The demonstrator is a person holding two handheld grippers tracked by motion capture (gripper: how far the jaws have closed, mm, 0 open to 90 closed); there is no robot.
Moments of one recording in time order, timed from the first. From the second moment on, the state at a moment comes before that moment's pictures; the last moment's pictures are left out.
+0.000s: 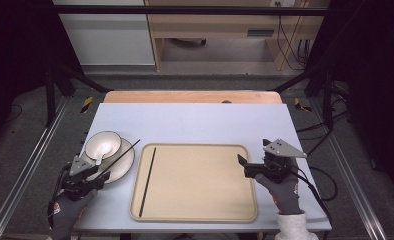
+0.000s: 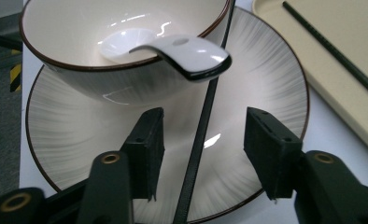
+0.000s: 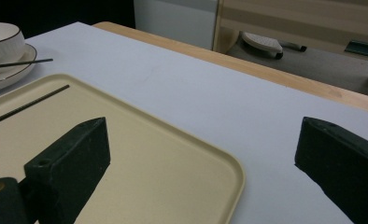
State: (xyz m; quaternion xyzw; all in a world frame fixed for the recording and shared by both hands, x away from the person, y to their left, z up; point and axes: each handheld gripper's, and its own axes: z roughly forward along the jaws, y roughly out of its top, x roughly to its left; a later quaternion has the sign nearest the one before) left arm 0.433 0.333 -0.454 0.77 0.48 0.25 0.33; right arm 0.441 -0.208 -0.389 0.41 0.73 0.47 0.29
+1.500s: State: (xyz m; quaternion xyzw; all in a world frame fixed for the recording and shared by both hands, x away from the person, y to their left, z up) left arm 0.428 0.307 -0.444 0.77 0.47 0.24 0.34; right arm 0.441 -0.209 -0.389 0.41 0.73 0.46 0.29
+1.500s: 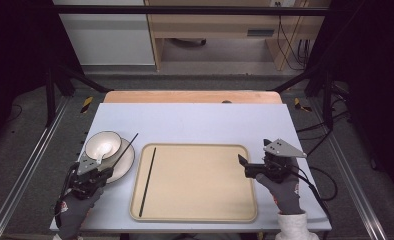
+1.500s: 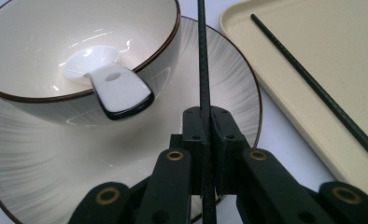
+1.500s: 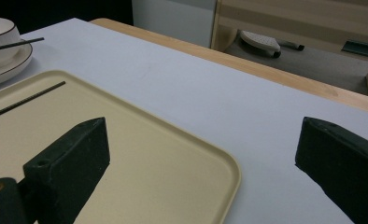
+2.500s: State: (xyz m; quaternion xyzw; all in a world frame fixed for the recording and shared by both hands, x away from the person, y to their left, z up) left arm 0.408 0.266 -0.435 0.74 0.49 0.26 0.38; right arm 0.440 -0.211 -0.387 0.41 0.73 0.47 0.30
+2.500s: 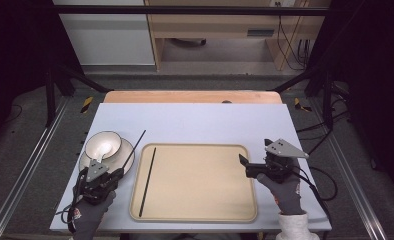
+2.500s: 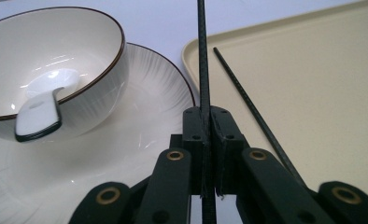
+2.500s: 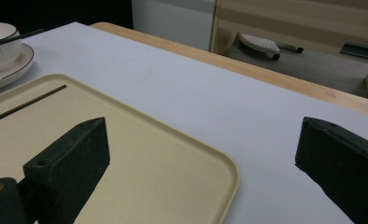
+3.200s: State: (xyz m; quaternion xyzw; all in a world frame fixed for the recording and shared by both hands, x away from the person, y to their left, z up) left arm 0.392 0.227 -0.435 0.71 0.52 0.27 0.39; right arm 0.437 -0.212 -0.384 0.41 0.72 0.47 0.30
